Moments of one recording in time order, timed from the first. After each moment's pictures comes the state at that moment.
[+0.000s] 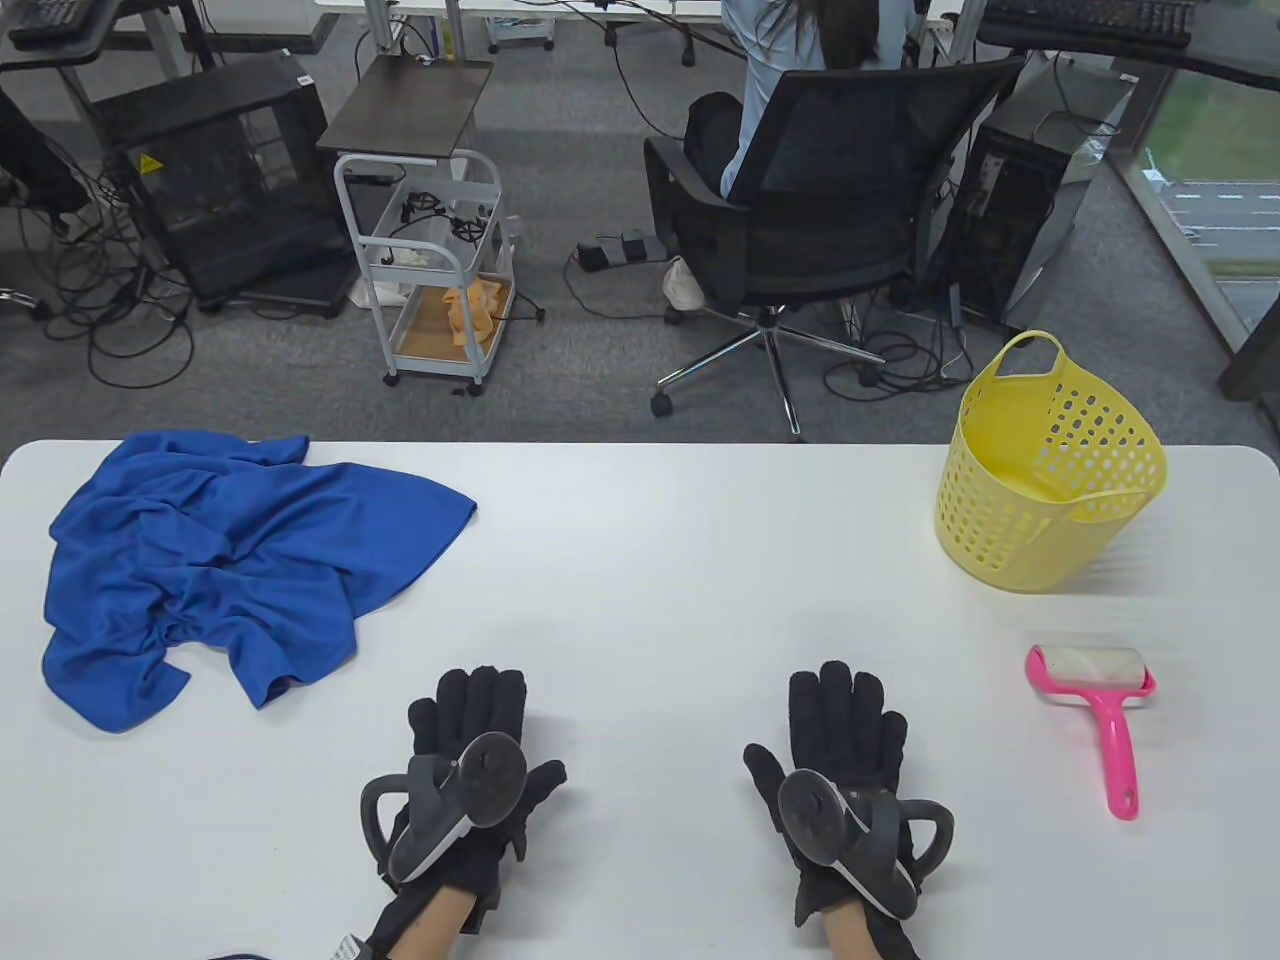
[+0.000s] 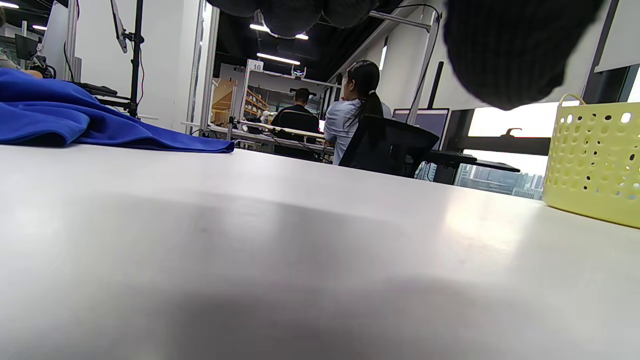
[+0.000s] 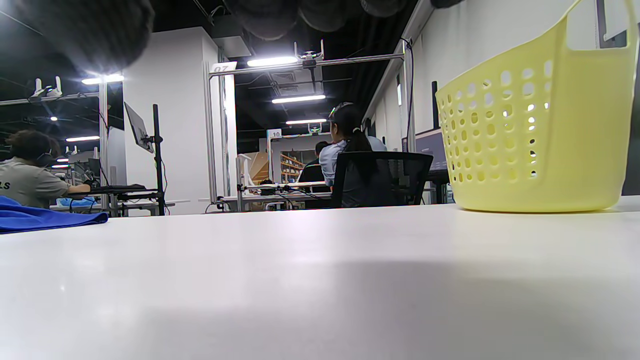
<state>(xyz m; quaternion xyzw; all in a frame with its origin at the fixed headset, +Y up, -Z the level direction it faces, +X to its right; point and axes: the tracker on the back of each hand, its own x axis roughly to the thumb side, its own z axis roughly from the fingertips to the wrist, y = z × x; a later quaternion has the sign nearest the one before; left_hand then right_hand) -0.178 -0.736 -0.294 0.02 -0.02 0.09 1.00 0.154 -0.742 -0.273 0.00 -0.16 0.99 0.06</state>
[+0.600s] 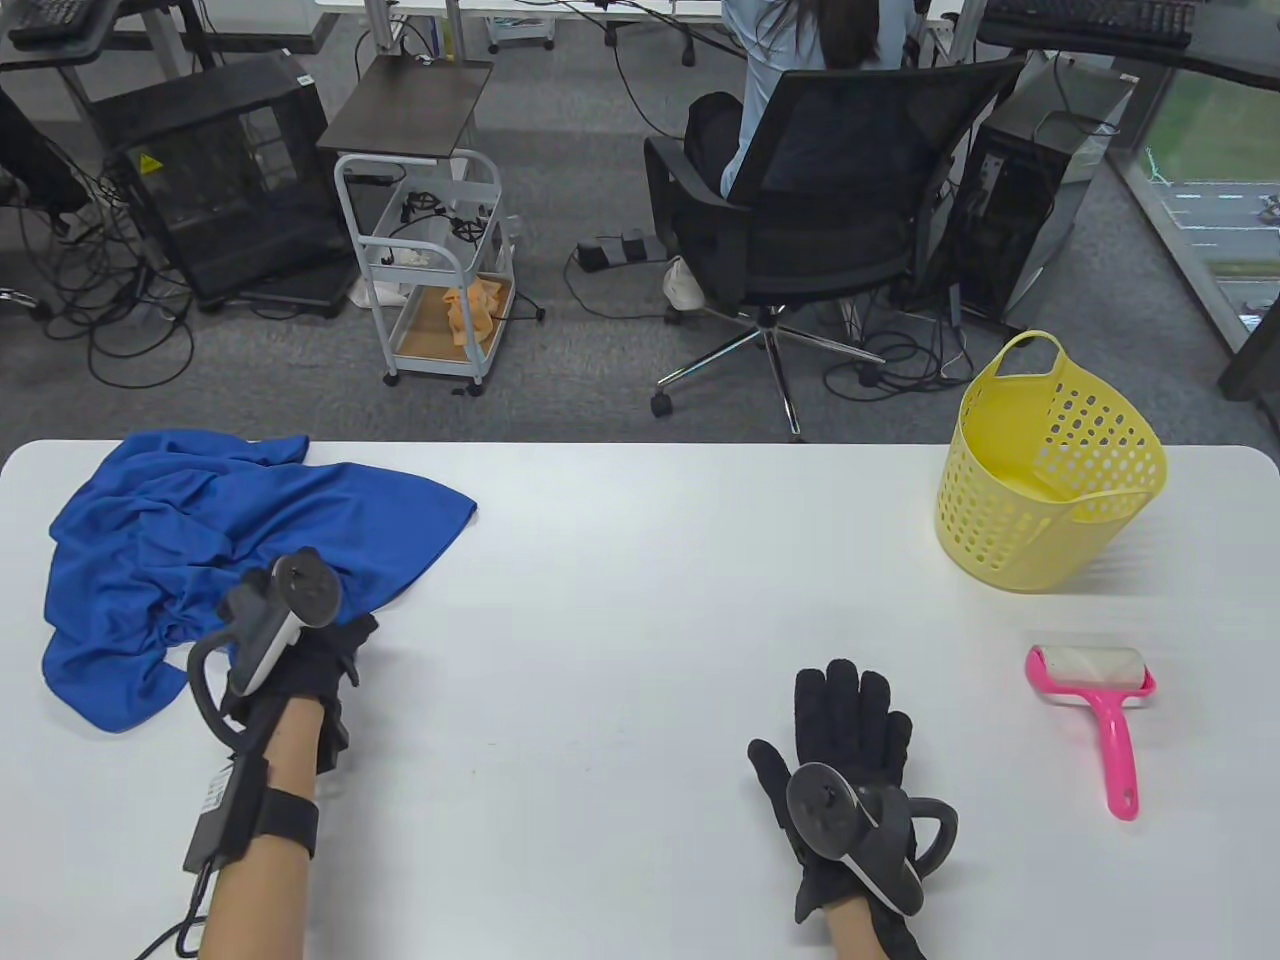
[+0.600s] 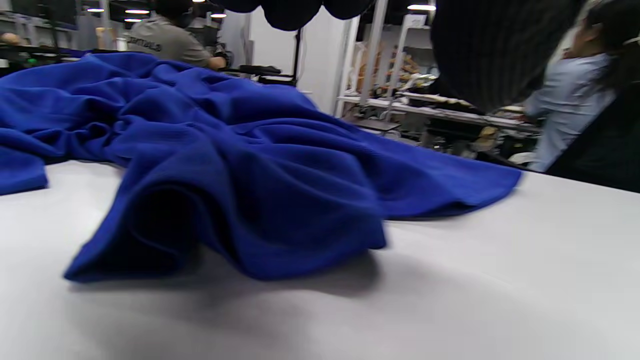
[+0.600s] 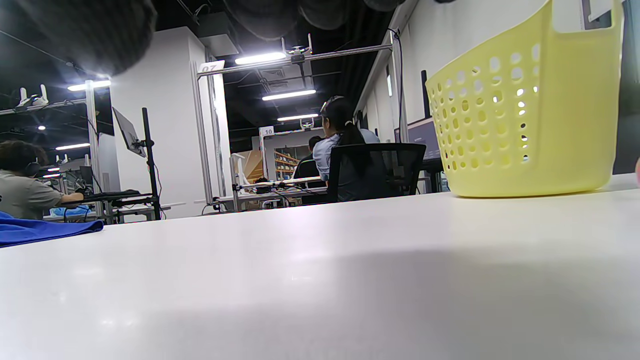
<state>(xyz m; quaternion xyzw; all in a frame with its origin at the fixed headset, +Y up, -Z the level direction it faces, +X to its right) -0.371 -0.725 -0.435 -0.07 0.24 0.08 0.97 0.161 -0.742 -0.275 -0.01 -0.15 0.99 0.08</state>
